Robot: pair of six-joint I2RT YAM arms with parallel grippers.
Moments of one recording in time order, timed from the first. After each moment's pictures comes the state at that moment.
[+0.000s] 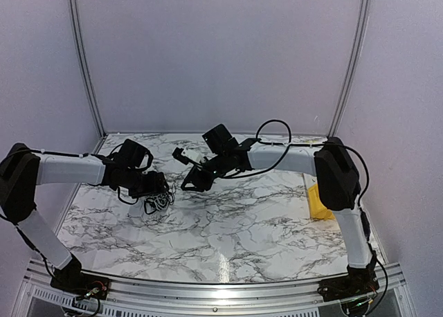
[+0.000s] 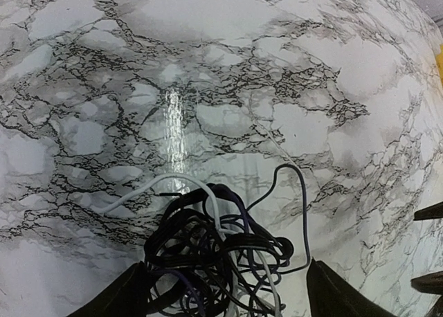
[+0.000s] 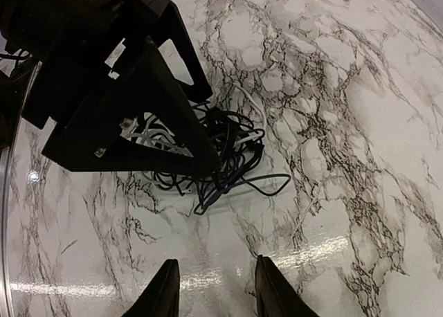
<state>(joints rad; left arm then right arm) -0.52 1.60 0.91 -0.26 0.07 -0.54 0.83 2.23 1.81 -0.37 -0.50 -0.24</state>
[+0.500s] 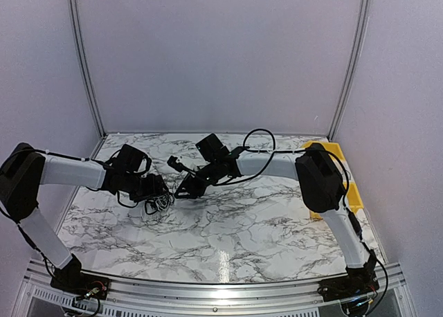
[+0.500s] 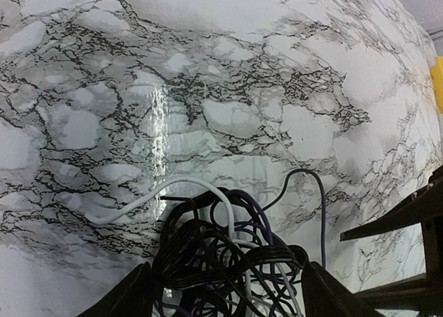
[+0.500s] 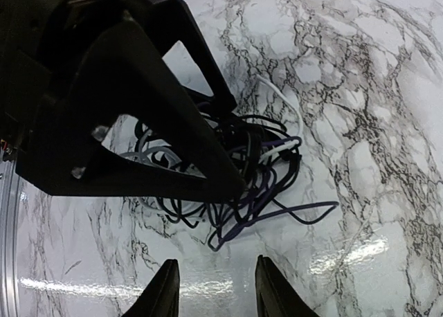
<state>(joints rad) -0.49 1.62 0.84 -0.14 0.13 -0.59 0.85 2.42 1.95 -0.35 -0.62 -0.16</state>
